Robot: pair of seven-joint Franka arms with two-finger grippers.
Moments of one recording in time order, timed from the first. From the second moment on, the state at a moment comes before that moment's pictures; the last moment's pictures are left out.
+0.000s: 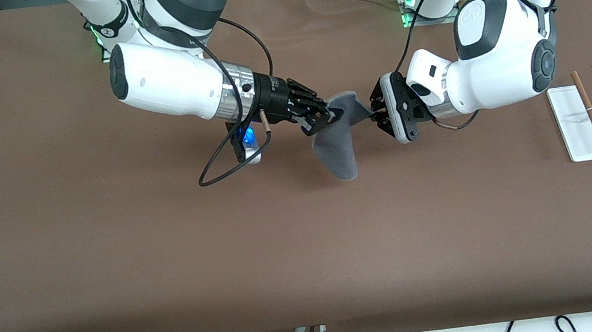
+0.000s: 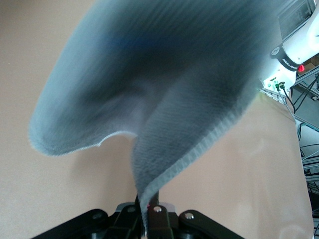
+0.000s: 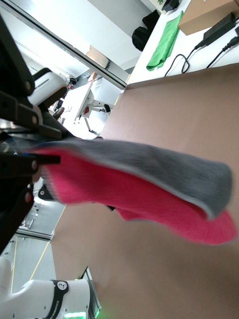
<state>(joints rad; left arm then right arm) -0.19 0.27 -0.15 -1.71 -0.66 1.86 1.13 0.44 0.53 0.29 -1.24 0.78 2.27 1.39</state>
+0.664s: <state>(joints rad) -0.14 0.27 -0.14 -1.71 -0.66 1.81 1.13 0.26 0.53 0.28 -1.14 0.81 2.08 1.39</state>
